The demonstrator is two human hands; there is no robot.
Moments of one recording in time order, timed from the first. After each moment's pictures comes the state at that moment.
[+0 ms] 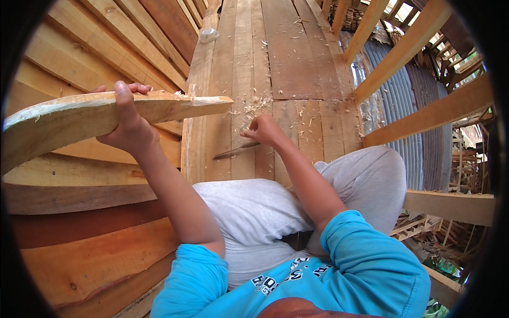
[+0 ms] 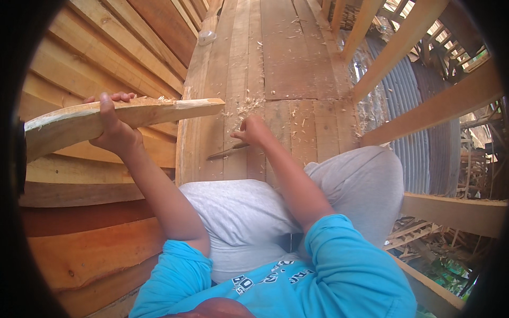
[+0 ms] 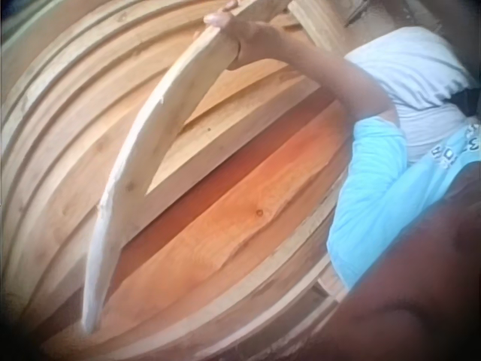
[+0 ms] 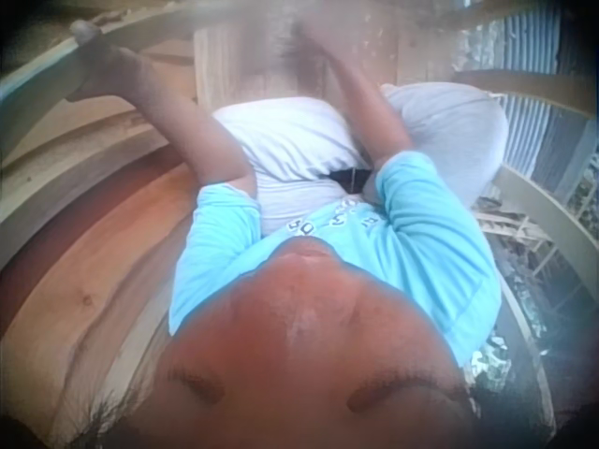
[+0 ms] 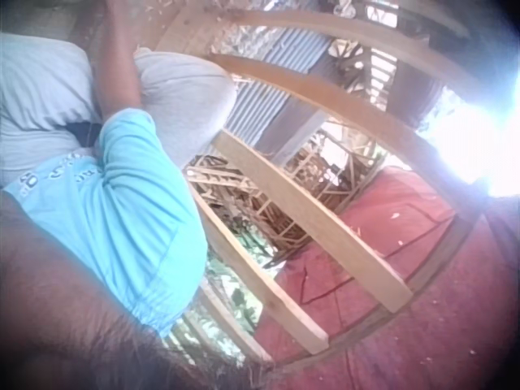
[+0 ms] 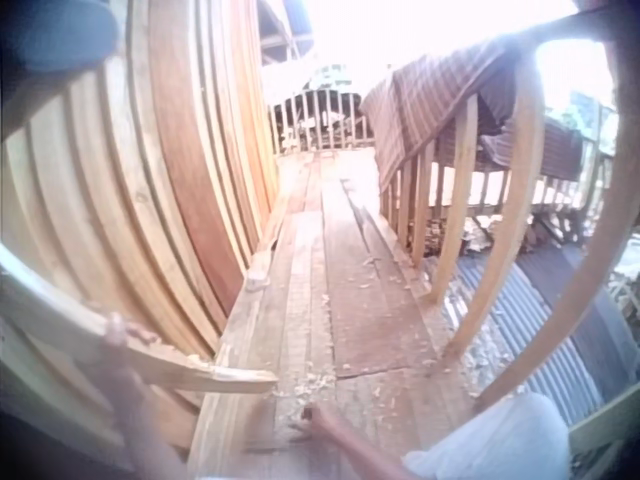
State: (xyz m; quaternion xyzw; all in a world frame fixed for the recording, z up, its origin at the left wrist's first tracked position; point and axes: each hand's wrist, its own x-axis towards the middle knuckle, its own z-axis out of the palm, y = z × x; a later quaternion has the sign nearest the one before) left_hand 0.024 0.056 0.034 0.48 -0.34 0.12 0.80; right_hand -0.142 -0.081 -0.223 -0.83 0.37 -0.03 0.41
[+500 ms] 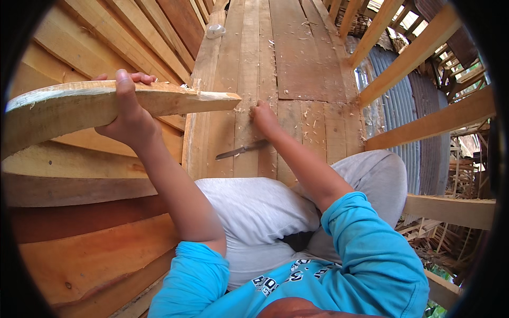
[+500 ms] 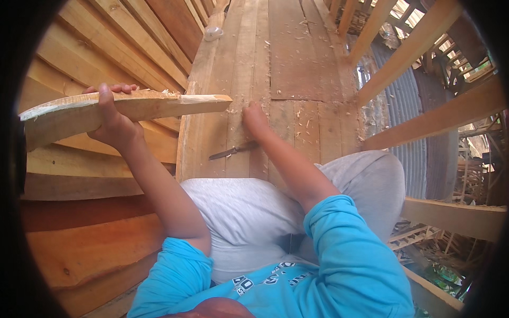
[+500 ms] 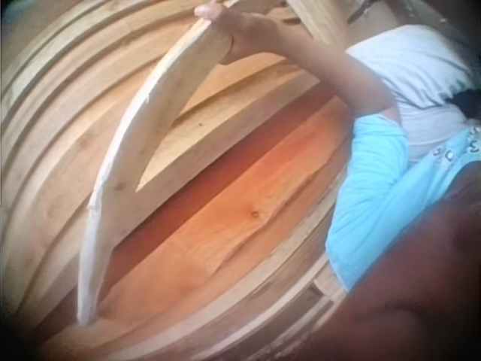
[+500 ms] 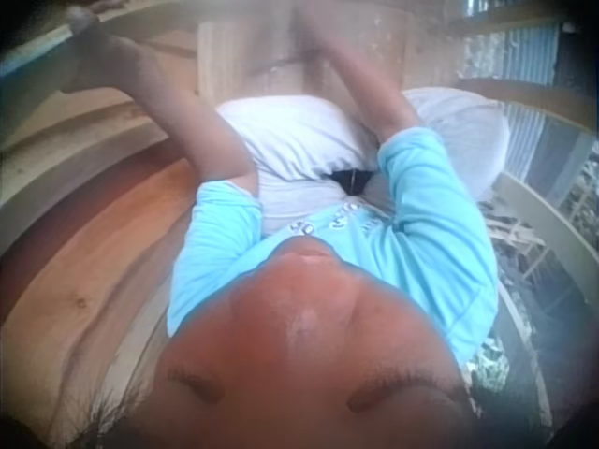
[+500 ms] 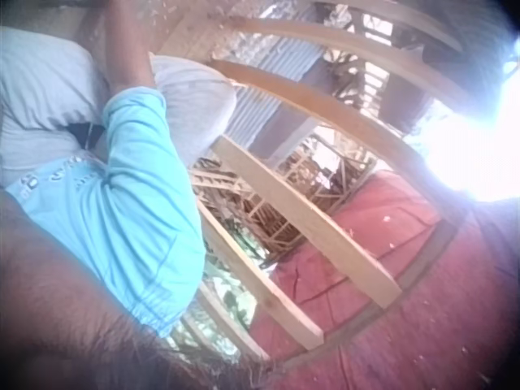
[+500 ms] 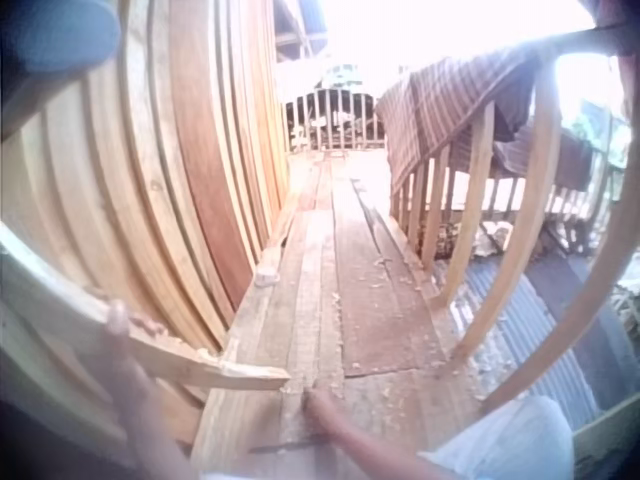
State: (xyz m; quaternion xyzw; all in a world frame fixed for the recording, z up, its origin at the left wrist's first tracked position) left_hand 0.028 0.061 0.036 0.46 -0.33 0.11 0.82; right_hand -0.103 -0.100 -0.276 -0.89 0.37 -0.11 0.23
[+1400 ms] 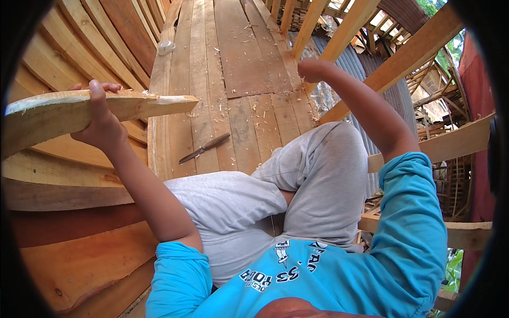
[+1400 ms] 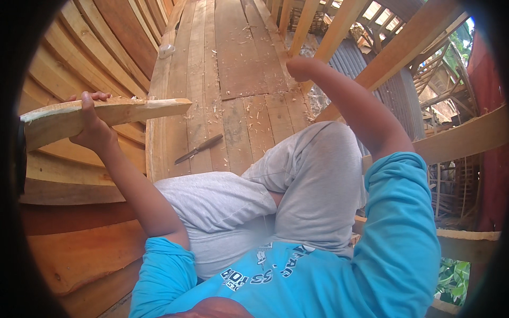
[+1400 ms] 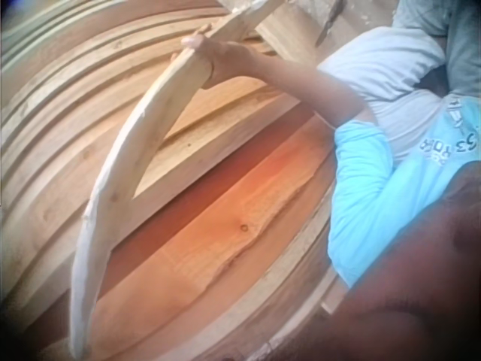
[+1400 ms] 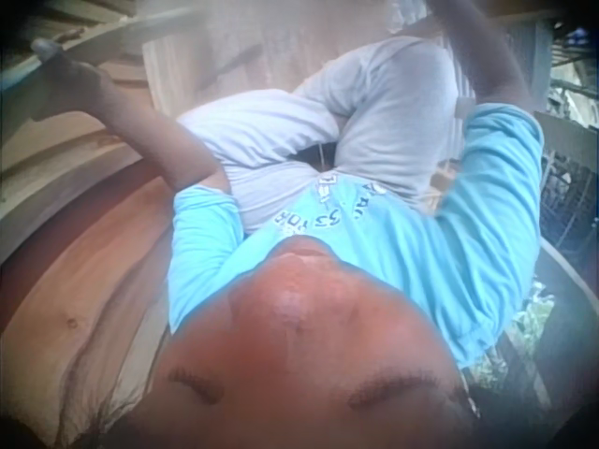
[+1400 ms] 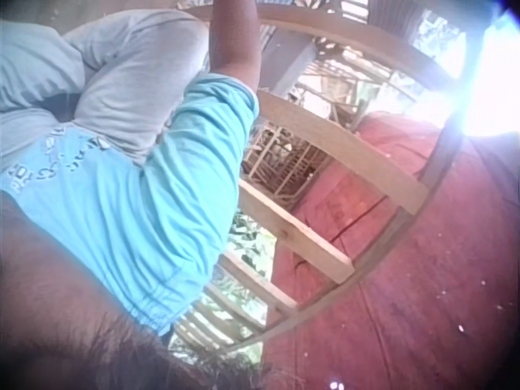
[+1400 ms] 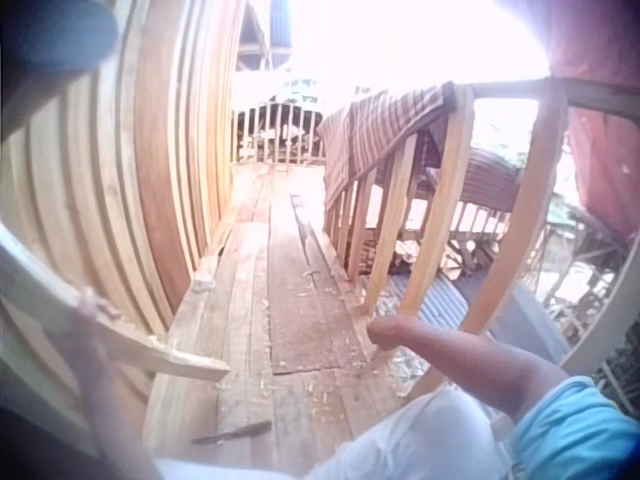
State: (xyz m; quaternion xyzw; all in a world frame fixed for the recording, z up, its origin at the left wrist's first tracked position) left_hand 0.012 0.071 0.045 0.43 -0.36 0.07 0.83; right_hand -0.347 -0.271 -0.064 -0.93 0.20 0.28 -0.10
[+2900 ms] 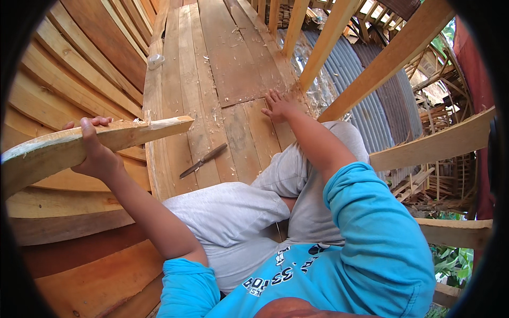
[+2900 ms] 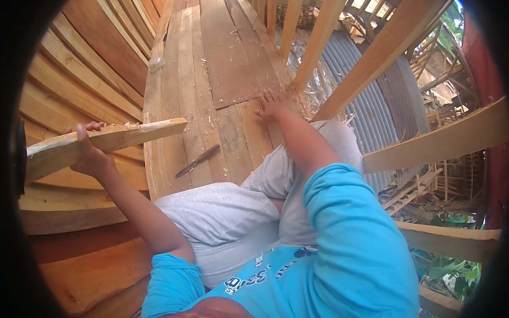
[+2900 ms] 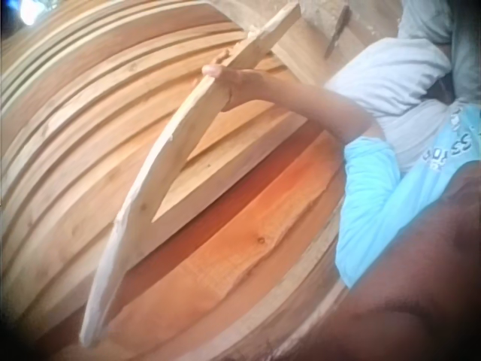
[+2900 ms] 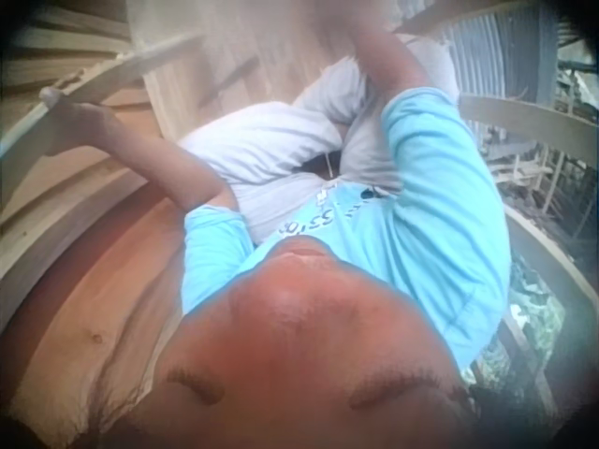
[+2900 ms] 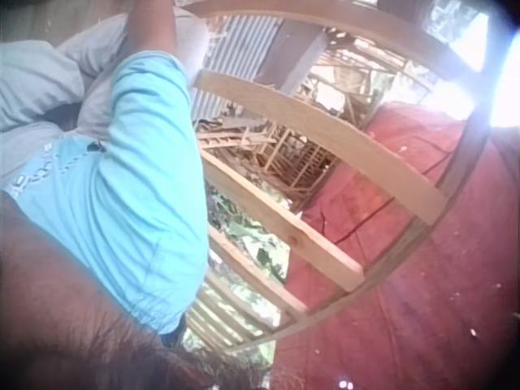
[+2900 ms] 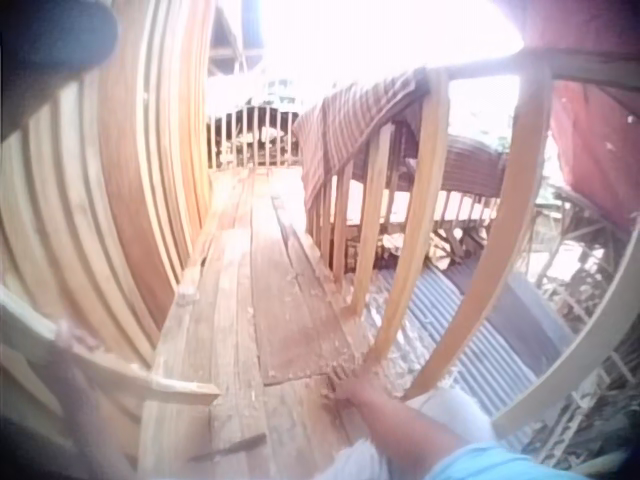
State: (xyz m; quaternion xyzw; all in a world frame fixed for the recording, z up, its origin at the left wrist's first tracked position) left_hand 0.013 0.063 0.042 0.44 -0.34 0.05 0.83; right_hand -0.327 -0.199 -0.235 -0.85 0.49 0.12 0.11
